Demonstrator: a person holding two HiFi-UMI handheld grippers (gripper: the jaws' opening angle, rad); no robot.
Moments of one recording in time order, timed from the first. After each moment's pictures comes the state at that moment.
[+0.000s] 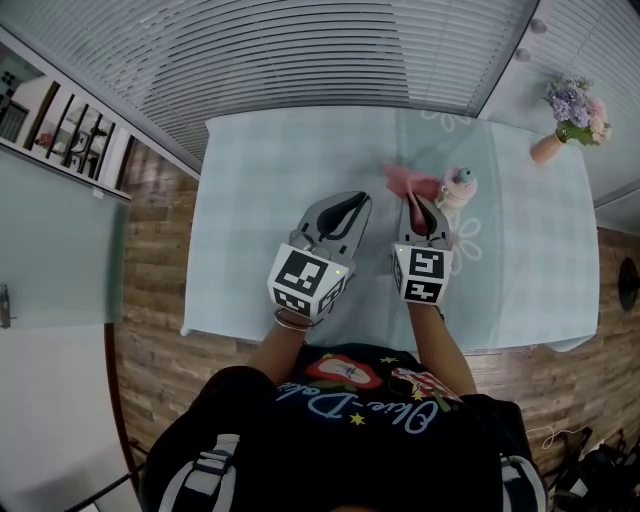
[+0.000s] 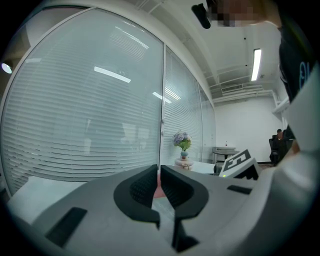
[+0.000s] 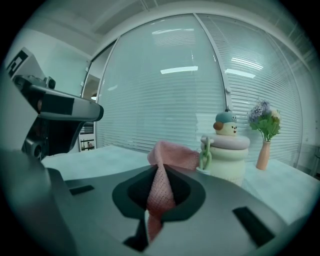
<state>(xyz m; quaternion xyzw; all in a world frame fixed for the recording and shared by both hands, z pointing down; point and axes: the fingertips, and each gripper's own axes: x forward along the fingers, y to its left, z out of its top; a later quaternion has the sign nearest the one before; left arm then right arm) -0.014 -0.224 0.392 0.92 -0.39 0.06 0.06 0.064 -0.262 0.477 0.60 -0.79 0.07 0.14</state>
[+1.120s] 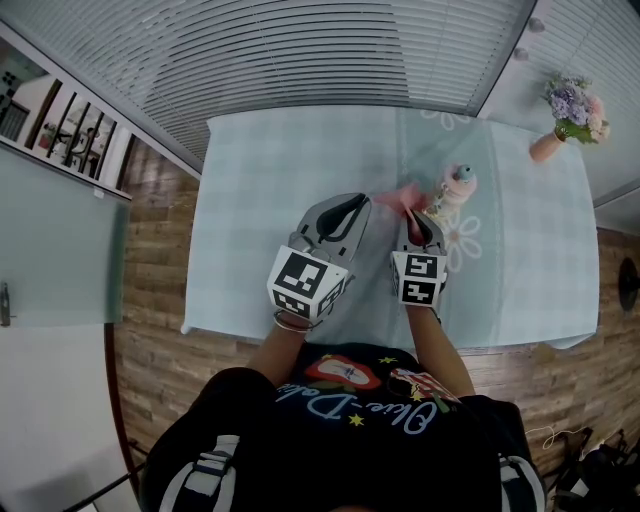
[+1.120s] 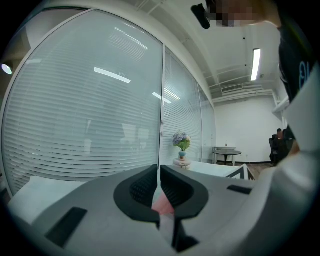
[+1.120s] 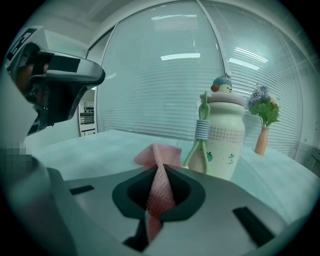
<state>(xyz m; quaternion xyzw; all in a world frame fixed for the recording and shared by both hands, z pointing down) -0.017 -0.214 0.391 0.92 -0.39 0.06 0.05 0.070 -0.242 0.535 0.59 -0.78 0.11 0.19</state>
